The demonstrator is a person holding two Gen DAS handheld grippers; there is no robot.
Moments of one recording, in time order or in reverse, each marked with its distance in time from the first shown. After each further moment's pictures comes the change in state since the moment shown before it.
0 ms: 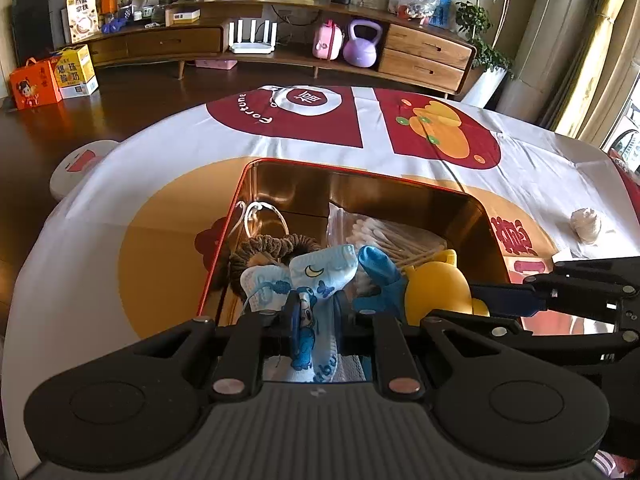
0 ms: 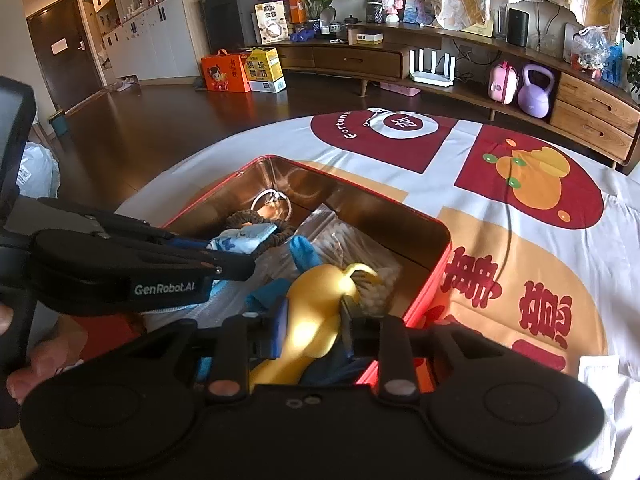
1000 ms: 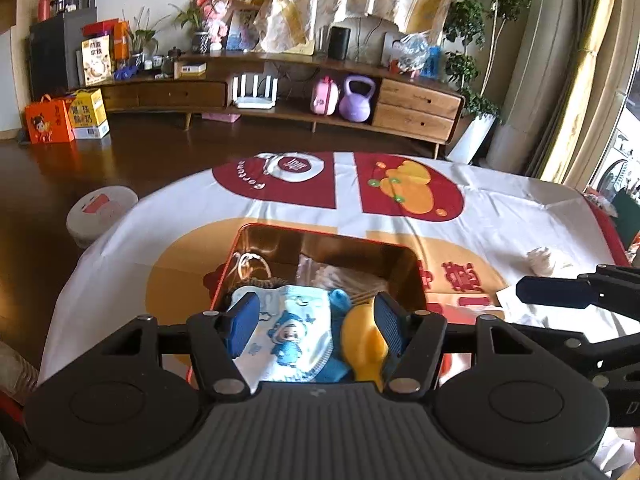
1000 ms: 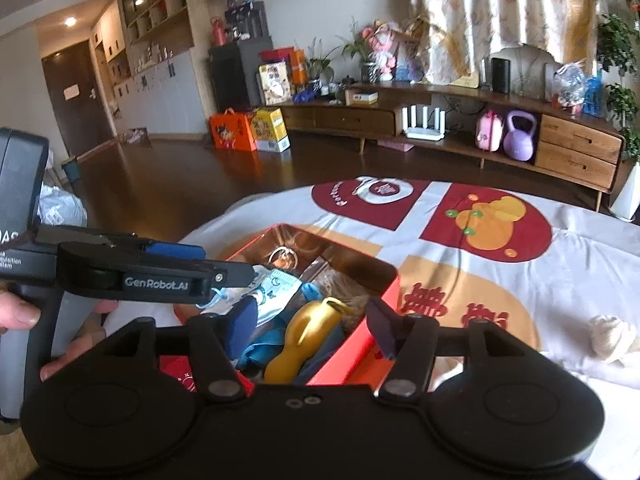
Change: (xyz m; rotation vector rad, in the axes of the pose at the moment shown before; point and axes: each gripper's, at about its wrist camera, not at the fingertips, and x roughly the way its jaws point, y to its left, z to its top) left arm -0.086 -0.033 -0.002 -0.003 -0.163 0.005; right arm -0.114 -0.011 -0.009 0.023 -0.182 0.014
